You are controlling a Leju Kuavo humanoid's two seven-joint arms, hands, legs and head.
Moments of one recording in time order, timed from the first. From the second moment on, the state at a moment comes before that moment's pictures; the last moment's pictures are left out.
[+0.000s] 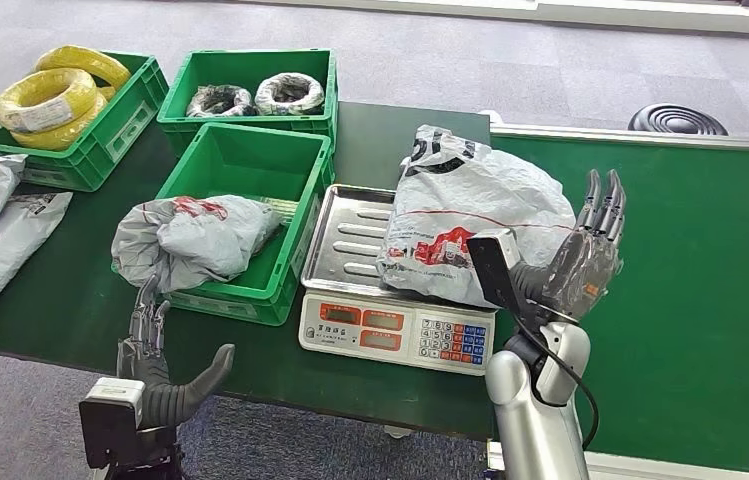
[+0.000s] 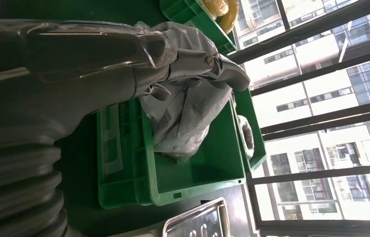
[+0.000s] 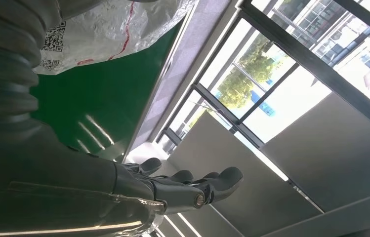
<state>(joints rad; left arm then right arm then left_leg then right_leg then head) 0.18 -0.14 -0.20 -1.72 -0.26 0.32 -0.49 -0.31 0.23 0.08 -1.30 1.16 -0.69 -0.05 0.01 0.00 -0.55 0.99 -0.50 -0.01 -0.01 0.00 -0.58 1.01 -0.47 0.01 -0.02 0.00</state>
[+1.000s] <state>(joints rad) -0.23 -0.18 -0.37 -1.69 -0.31 0.29 -0.53 -0.03 0.35 -0.01 -2.01 0.68 -0.69 -0.69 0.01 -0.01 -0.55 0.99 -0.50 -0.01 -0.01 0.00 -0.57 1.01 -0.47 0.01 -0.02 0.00</state>
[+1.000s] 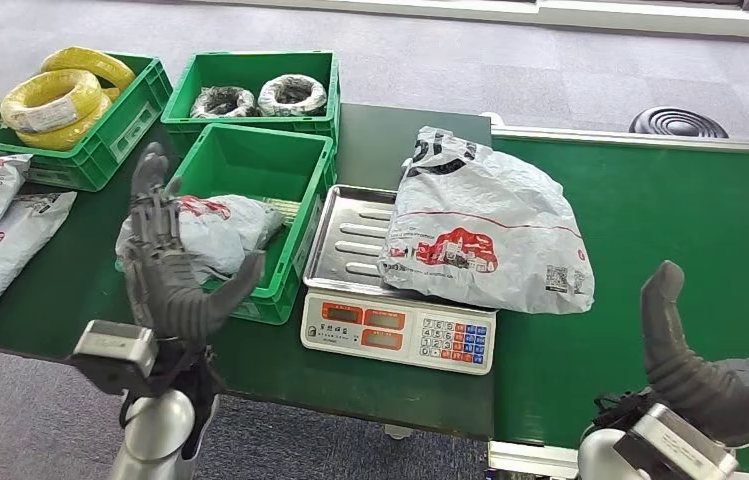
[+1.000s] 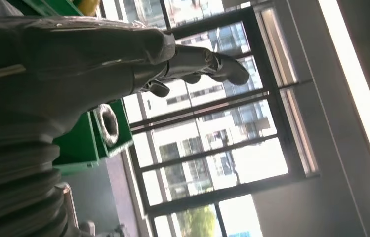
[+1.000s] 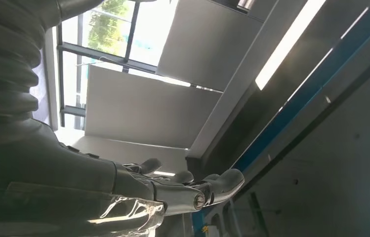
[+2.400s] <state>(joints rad) -0.80 -0.36 -1.12 -0.66 -0.69 0.22 -0.17 -0.06 0.35 -0.02 -2.18 0.58 -0.69 -0.69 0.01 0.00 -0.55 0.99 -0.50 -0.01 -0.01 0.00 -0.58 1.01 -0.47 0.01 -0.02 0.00</state>
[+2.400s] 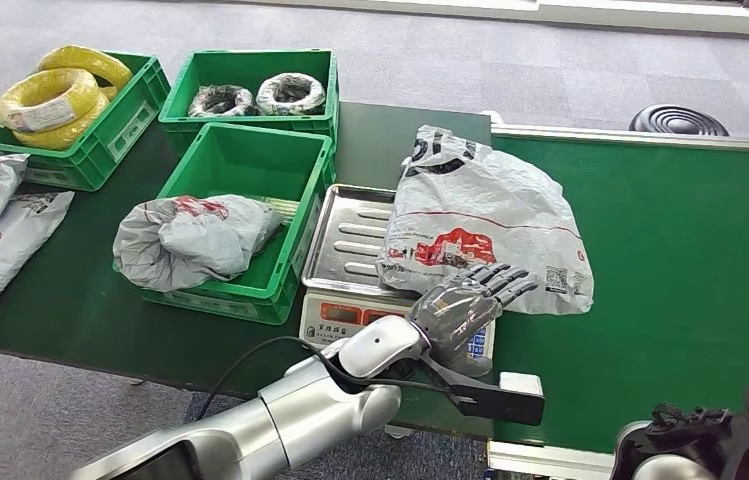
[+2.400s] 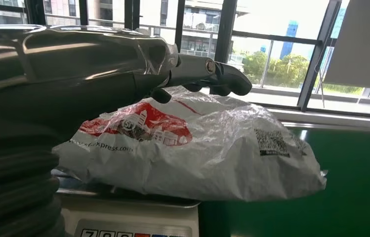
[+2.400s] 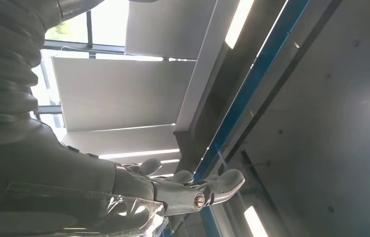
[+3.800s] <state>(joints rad) -1.04 -0.36 -0.96 -0.49 -0.64 0.31 -0.03 -0.07 0.35 0.11 -2.08 0.55 -0.69 -0.69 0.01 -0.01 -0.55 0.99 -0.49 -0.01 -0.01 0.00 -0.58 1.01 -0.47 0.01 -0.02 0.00</state>
